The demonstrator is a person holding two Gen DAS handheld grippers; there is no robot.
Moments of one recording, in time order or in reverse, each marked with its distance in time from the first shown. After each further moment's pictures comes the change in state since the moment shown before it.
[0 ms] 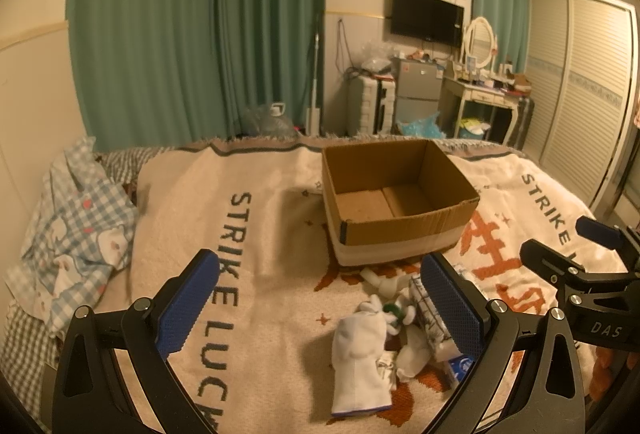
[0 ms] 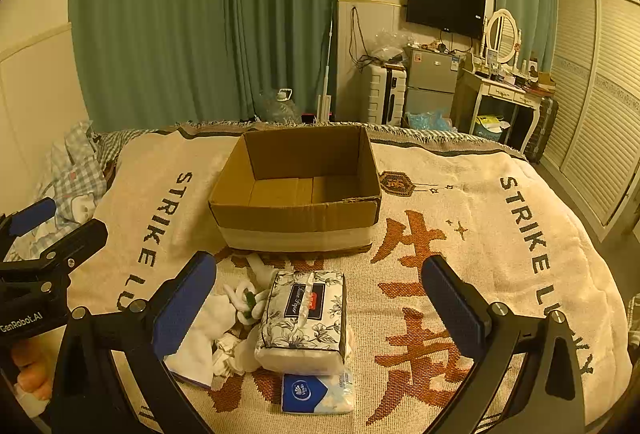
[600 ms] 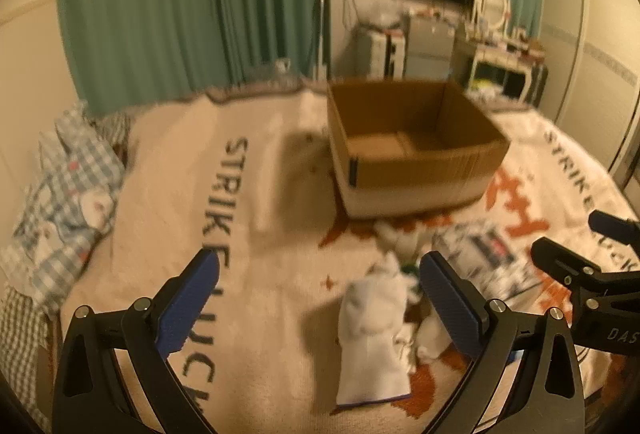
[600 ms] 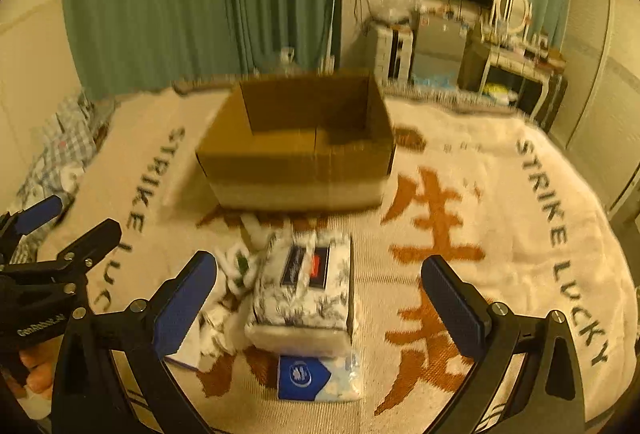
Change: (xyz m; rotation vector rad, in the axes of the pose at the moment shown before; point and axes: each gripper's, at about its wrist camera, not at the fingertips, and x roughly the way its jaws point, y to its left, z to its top) left arm 0.060 -0.003 -0.036 0.016 0.172 0.041; right arm 0.048 0.000 -0.024 -0.002 0.169 0.014
